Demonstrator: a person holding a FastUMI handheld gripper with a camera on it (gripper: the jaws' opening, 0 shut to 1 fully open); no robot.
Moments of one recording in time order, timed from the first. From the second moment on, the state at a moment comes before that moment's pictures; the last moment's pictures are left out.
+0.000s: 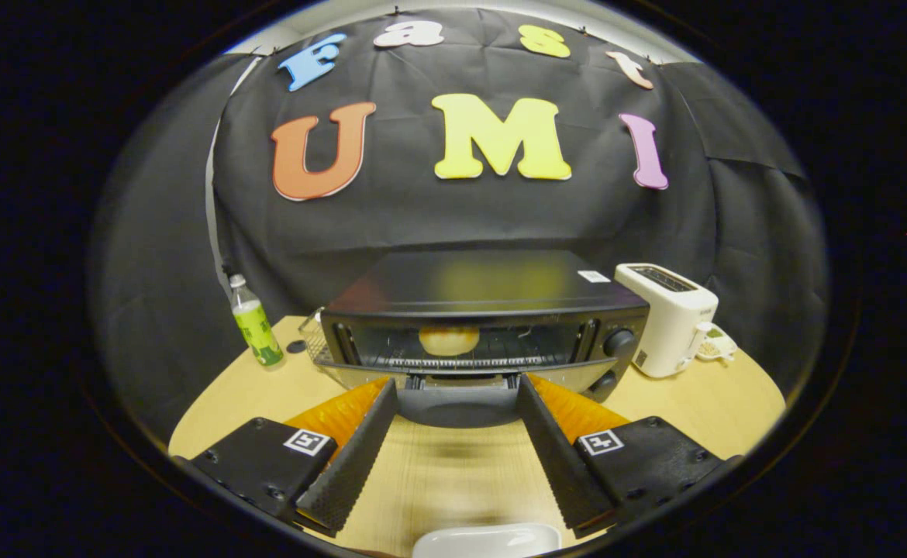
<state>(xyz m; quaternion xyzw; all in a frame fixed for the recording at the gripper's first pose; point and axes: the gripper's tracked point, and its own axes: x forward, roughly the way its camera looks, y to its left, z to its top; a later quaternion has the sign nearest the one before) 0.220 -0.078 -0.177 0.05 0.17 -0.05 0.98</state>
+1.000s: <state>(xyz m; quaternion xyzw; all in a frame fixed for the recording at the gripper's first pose) 0.046 -0.061 0.052 0.02 -0.01 -0.09 1.00</state>
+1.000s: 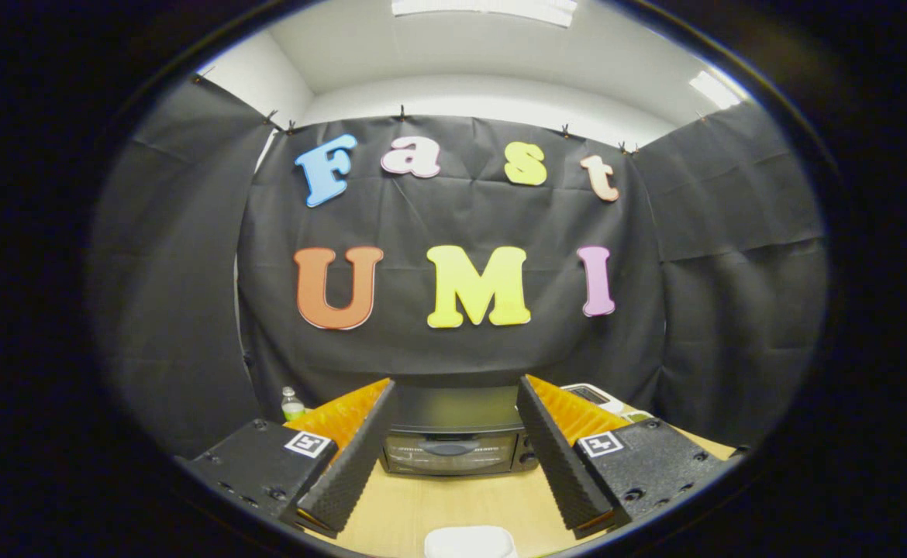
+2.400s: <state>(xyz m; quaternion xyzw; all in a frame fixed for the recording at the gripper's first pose) -0.033 -0.038 0.031 0.03 0.00 -0.06 1.00</state>
